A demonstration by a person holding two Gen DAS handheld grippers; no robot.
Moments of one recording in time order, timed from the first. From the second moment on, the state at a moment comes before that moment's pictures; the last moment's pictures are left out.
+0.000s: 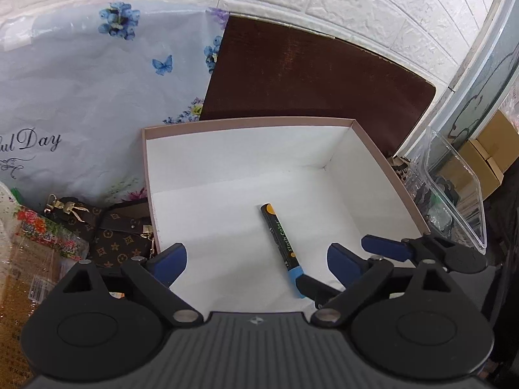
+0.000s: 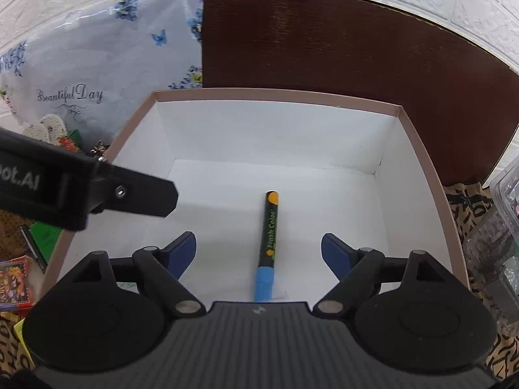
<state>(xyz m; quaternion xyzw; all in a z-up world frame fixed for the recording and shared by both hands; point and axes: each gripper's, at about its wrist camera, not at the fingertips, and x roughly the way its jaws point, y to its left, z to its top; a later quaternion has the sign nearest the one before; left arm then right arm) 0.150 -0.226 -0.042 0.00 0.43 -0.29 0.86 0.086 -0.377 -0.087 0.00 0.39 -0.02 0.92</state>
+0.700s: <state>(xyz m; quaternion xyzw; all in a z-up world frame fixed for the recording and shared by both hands) 0.071 -0.163 -0.014 0.00 0.36 -0.25 0.90 0.024 -0.329 -0.042 -0.01 0.36 0.02 0.93</state>
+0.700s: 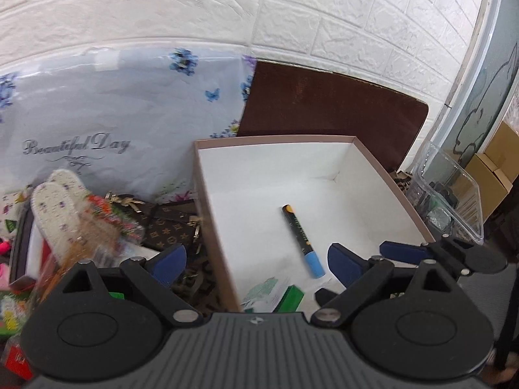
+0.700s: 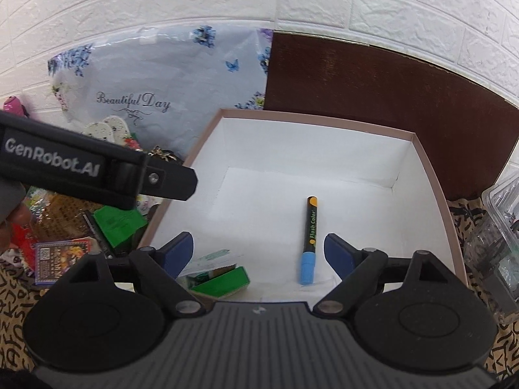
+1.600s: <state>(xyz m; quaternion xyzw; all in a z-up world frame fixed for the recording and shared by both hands) -0.024 0.006 -0.074 -0.07 0.43 -0.11 0.89 -0.042 -0.200 -0.083 -0.05 0.41 0.17 0.89</state>
